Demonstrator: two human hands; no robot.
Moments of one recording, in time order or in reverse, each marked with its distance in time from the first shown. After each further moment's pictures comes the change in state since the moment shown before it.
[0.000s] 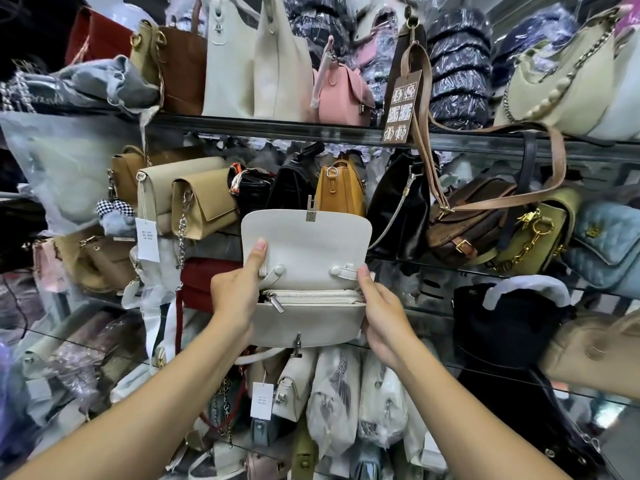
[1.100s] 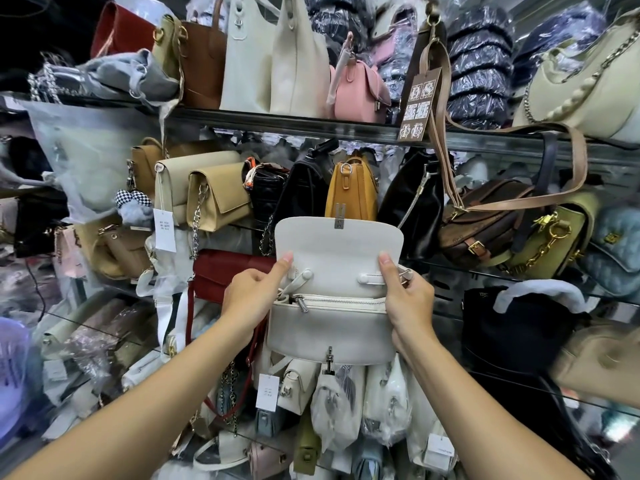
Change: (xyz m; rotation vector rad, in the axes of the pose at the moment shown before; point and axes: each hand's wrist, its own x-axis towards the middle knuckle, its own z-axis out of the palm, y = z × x) left_hand -0.005 -0.006 -0.016 0.553 -0.081 0.064; right_hand 0.004 -0.016 -0.006 -0.060 0.303 -0.304
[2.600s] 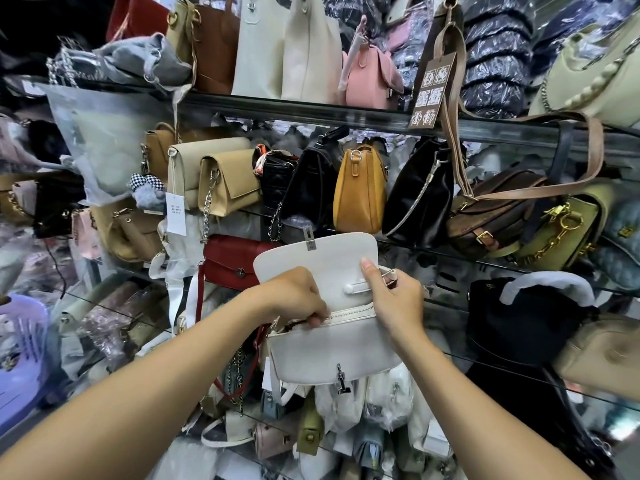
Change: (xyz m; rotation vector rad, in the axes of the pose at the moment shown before) left_hand -0.014 0.018 0.010 0.530 -0.694 0.087; right_hand -0.014 0.020 -0.001 -0.327 -0.122 -0.108
